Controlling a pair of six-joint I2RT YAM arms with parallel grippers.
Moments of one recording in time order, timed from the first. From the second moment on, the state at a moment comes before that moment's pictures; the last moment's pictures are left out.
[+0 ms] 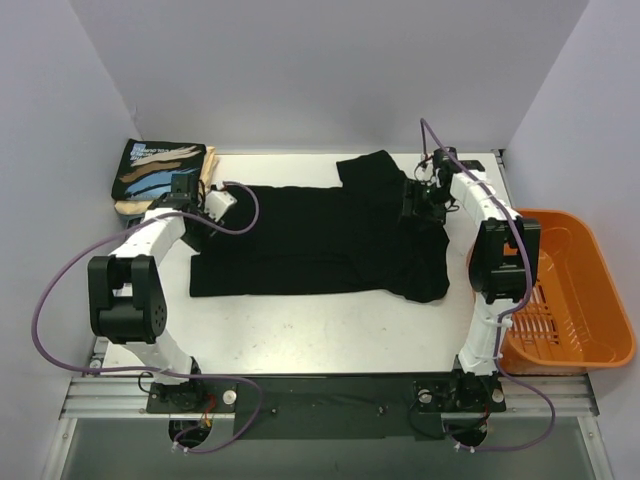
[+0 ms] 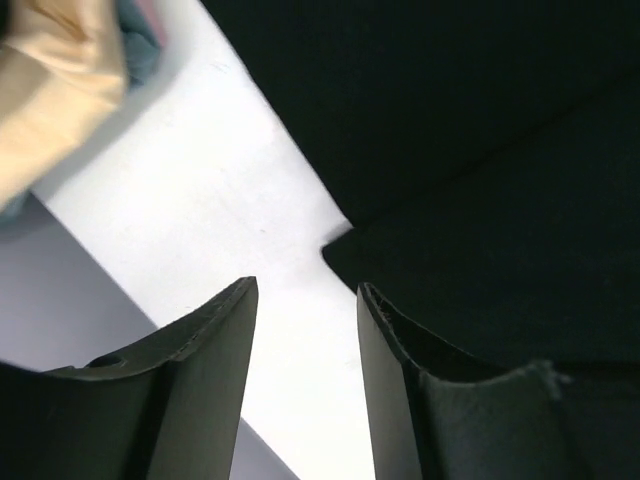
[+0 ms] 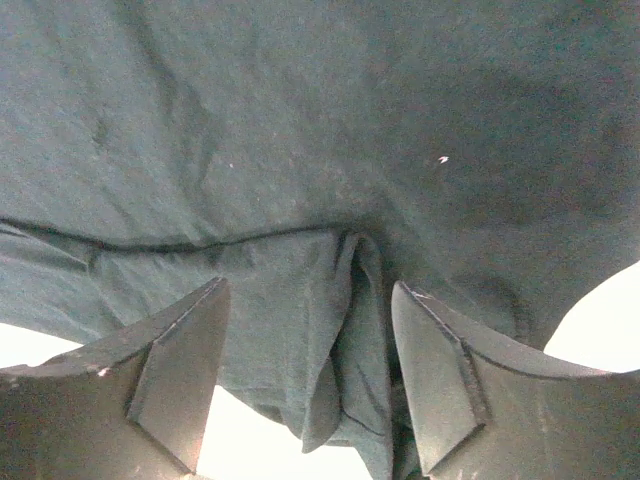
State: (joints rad) left arm -0.02 1.68 1.17 -0.59 -0.07 0.69; right arm 0.06 2.02 1.61 -0.84 -0.25 0.17
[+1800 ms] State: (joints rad) left arm -0.02 1.36 0.69 -0.84 0.03 1.25; right arm 0.00 1.77 1.20 -1.11 -0.15 0.23
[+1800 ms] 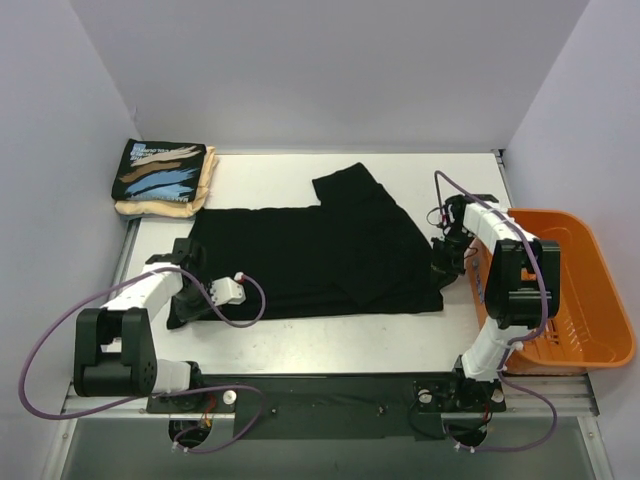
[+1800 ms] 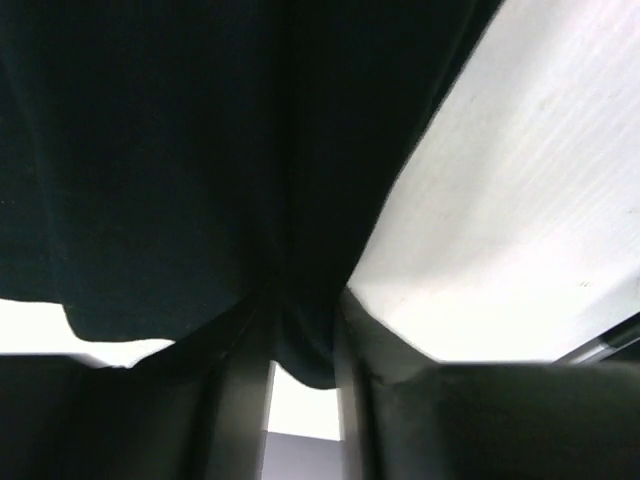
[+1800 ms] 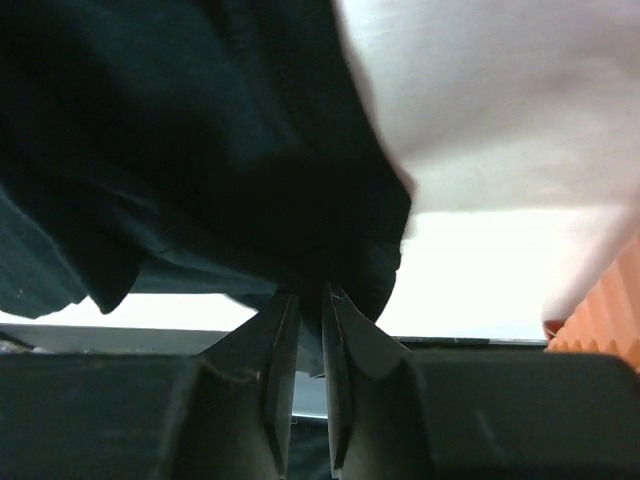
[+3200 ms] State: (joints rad) left arm 0.11 1.72 1.09 -0.94 0.15 1.05; right arm 0.16 1.92 1.36 -0.95 -0.20 0.13
